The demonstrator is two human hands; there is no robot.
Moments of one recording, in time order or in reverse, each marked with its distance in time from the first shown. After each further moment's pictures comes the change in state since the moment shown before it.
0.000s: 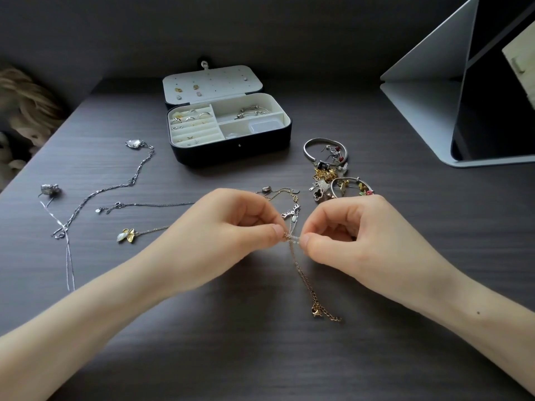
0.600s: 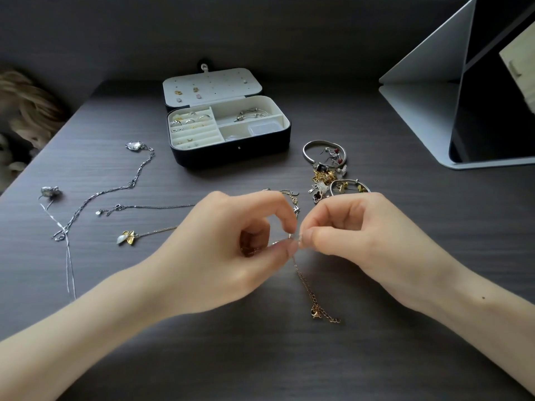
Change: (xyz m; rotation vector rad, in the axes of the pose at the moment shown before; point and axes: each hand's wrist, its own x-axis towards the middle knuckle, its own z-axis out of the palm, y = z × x) left_hand -0.008 0.001 0.001 0.481 0.045 0.427; right_hand 0.004 0.002 -0.001 0.232 -0.041 0.077
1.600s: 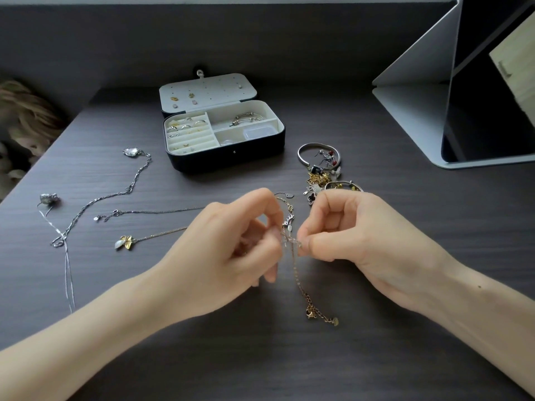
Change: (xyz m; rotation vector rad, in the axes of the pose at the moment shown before) left_hand -0.002 0.002 0.009 -0.166 0.031 -0.097; right_hand -0.002 -0.004 -0.003 0.167 -0.021 0.087
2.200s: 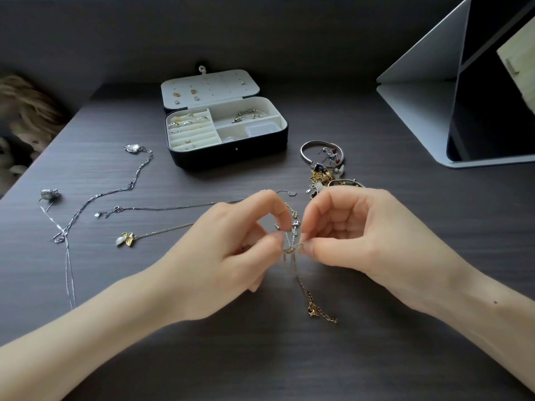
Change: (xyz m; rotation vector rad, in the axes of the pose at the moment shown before) left_hand 0.000 0.000 -0.004 0.055 -0.068 -0.013; right_hand -0.005 -0.003 -0.002 -0.115 -0.023 -0.164
